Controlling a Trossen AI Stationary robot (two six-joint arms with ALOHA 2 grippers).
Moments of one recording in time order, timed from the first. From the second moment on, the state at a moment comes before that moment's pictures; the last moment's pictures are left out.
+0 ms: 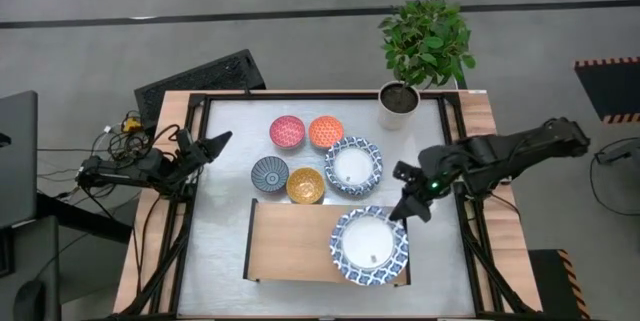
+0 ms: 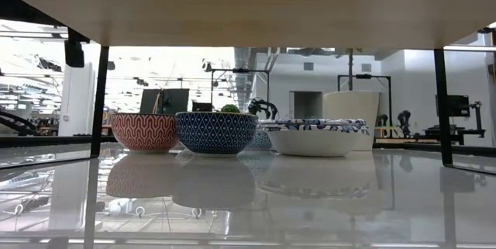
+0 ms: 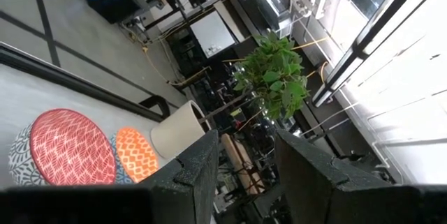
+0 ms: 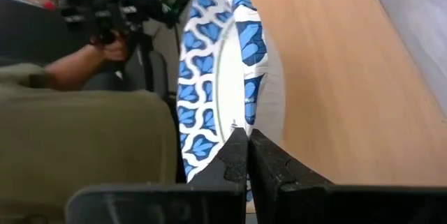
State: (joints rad) left arm -0.12 0.01 0.12 0.18 -0.76 -0.89; right arm 0.25 1.04 1.00 -0.54 -0.34 0.99
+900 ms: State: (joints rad) left arm -0.12 0.01 0.12 0.16 -0.72 -0.89; right arm 0.20 1.11 1.00 -0.65 -0.37 0.96
